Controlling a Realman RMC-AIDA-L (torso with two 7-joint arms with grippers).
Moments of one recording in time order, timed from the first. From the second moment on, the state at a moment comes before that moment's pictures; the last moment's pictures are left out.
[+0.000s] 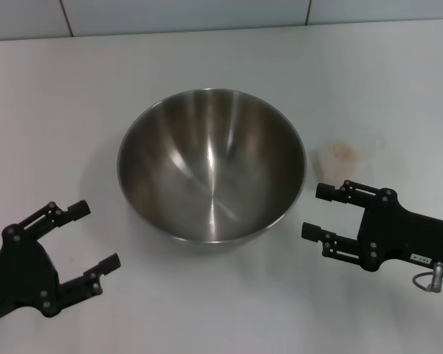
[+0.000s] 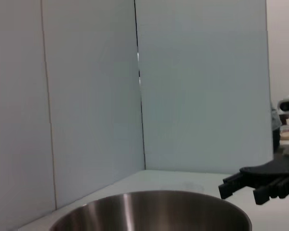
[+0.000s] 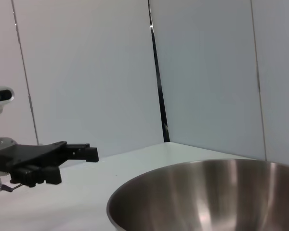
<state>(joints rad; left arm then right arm) -0.21 -2.04 0.68 0.38 1.75 1.79 -0.61 0.37 2.07 -0.44 -0.31 -2.03 -1.66 0.77</state>
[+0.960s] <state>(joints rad) -0.22 -2.05 0.67 0.38 1.79 1.72 -0.62 0.35 2.08 -0.44 -0.30 -2.03 -1.66 0.76</state>
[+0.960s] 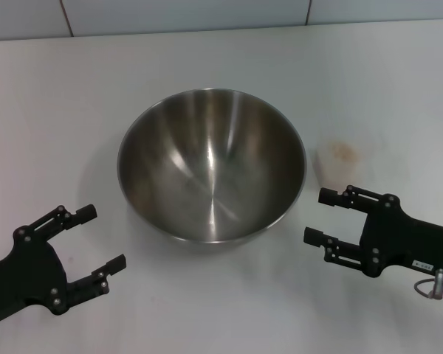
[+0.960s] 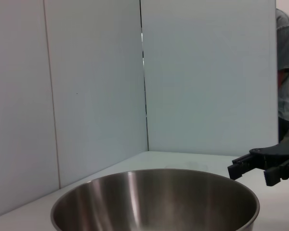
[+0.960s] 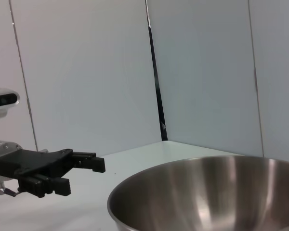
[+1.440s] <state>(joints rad) -0.23 -2.04 0.67 0.38 1.78 1.72 -0.65 0.15 2.08 -0.43 -0.09 -1.60 -1.73 0.45</state>
